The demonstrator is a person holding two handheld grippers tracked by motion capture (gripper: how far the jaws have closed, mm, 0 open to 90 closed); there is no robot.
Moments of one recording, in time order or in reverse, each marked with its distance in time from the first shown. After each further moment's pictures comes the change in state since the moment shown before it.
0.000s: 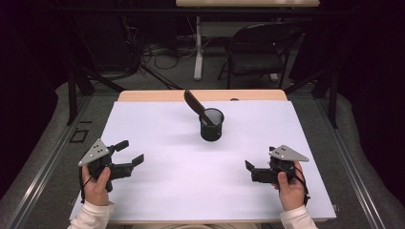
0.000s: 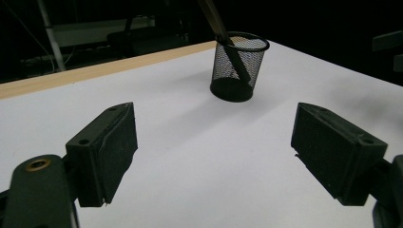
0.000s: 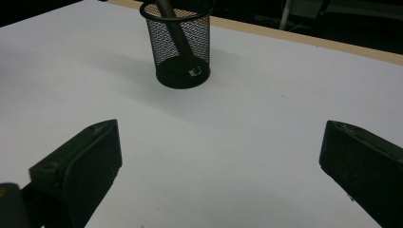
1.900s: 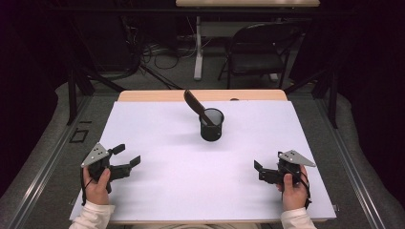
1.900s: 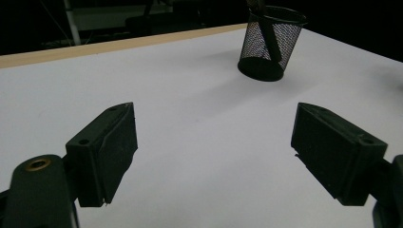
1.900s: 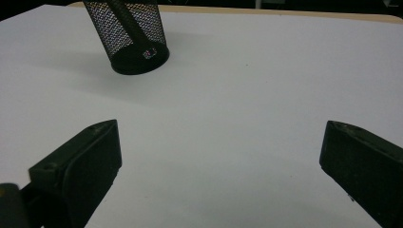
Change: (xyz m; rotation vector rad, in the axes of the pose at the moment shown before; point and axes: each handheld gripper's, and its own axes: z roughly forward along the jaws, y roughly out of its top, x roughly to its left) left arm 0.021 -0.030 0.008 0.030 0.060 -0.028; right arm -0.030 -0.038 0.011 -0.014 -0.080 0.126
